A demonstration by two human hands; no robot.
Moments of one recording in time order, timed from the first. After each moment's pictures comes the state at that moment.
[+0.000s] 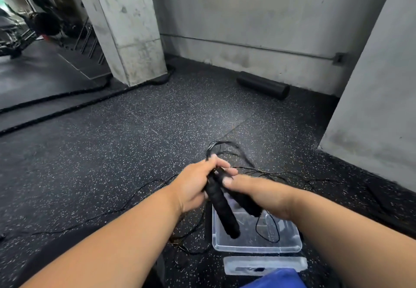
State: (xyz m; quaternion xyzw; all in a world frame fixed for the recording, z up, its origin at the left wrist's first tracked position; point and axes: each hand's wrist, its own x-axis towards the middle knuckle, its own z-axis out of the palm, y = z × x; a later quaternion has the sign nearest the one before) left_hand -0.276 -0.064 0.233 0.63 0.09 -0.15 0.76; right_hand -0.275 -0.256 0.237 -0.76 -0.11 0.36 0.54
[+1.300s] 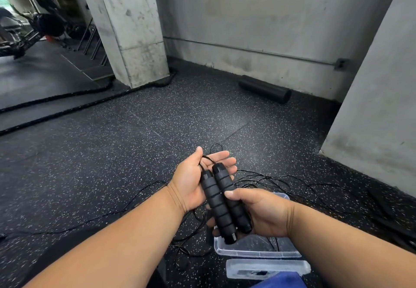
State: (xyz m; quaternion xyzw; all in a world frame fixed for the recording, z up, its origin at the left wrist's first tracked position) left_hand -0.277 -0.054 0.249 0.47 0.12 -0.15 0.86; right_hand -0.296 -0.238 0.229 -0.52 -0.07 0.52 0.68
